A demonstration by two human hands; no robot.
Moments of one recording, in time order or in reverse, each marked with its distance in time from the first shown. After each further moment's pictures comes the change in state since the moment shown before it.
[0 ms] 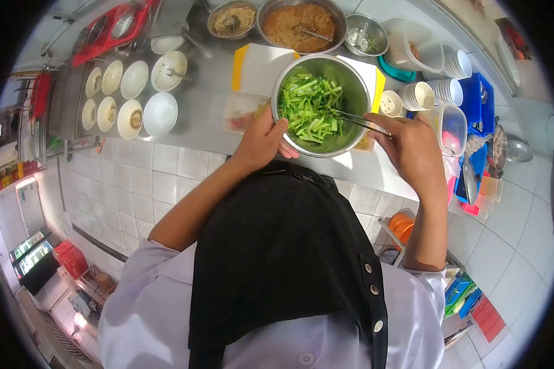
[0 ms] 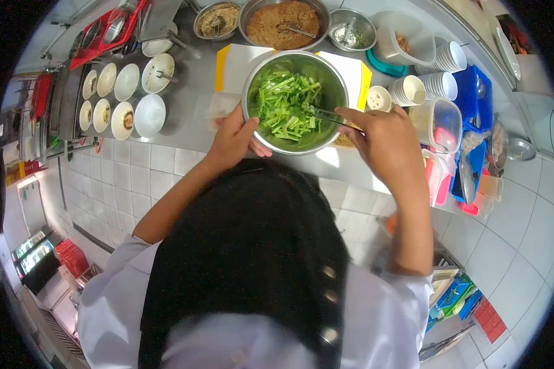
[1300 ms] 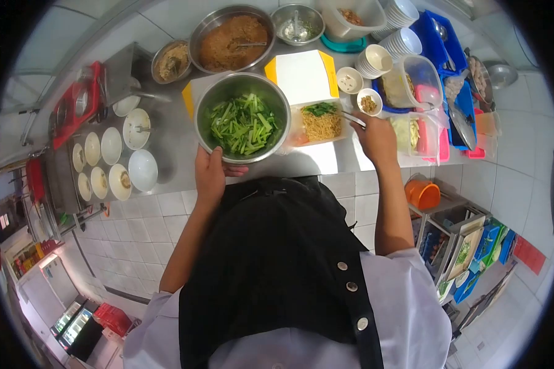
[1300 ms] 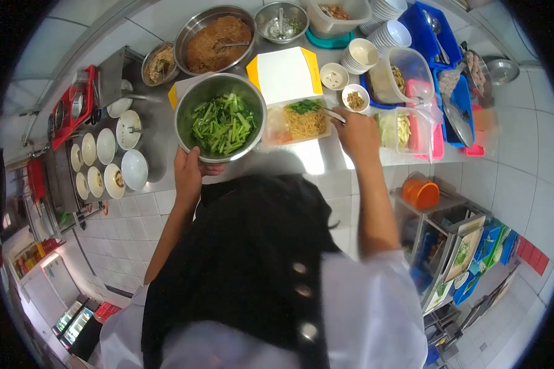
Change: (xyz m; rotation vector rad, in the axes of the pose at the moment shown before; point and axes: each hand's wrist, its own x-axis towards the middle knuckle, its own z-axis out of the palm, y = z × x) left_hand -0.006 -0.016 -0.022 0.072 0.268 -0.088; right_hand -0.059 0.080 0.157 0.099 0.106 0.692
